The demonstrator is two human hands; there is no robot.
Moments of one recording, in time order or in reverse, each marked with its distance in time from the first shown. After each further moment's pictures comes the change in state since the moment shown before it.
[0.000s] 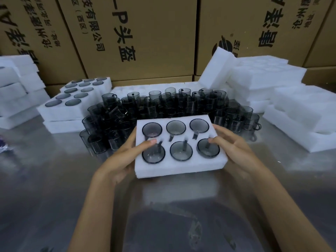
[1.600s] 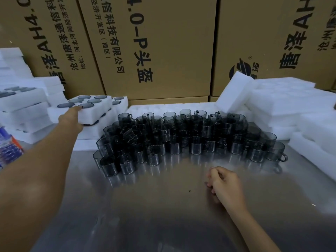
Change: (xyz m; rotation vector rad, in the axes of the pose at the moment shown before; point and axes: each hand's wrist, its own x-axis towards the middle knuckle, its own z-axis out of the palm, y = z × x) left_hand 0.117 0.098 -0.259 -0.269 1.016 0.051; right_hand 0.043 0.062 0.050 -0.392 0.246 -0.122
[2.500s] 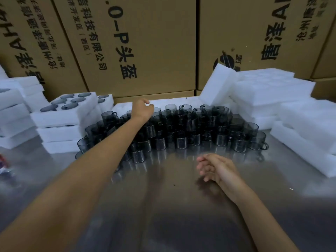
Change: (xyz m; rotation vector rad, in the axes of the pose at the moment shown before) left_hand -0.163 -0.079 0.194 0.756 -0.371 0.477; right_hand 0.021 -0.008 -0.043 0.554 -0.295 0.251
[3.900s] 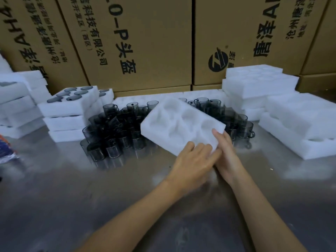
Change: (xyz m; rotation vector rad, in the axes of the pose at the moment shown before) left_hand -0.252 0.009 0.057 0.754 0.034 1.214; right_hand -0.026 -0.012 -0.013 0.309 0.007 -0.114
